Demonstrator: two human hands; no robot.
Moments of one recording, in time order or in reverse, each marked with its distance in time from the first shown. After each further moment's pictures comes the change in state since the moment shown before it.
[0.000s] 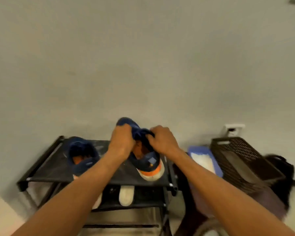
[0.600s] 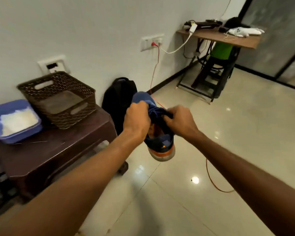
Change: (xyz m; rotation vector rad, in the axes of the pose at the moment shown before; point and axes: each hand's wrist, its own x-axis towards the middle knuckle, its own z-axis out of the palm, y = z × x) left_hand -0.285 0.483 0.271 -0.284 -0.284 0.768; right_hand -0.453 0.404 -0.216 -0.143 0.390 0.822
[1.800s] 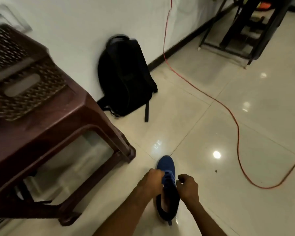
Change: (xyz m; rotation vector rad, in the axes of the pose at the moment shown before) left_hand -0.111 -0.119 0.317 0.057 -0.950 -0.136; right_hand -0.123 0.225 0.307 0.319 -0.320 0.725
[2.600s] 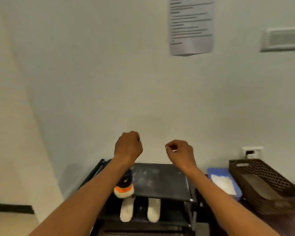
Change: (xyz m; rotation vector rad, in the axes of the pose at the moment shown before) left_hand -0.735 -0.297 -0.349 -0.027 1.426 -0.819; right_hand -0.583 -0.574 0.136 0.121 -0.407 -1.384
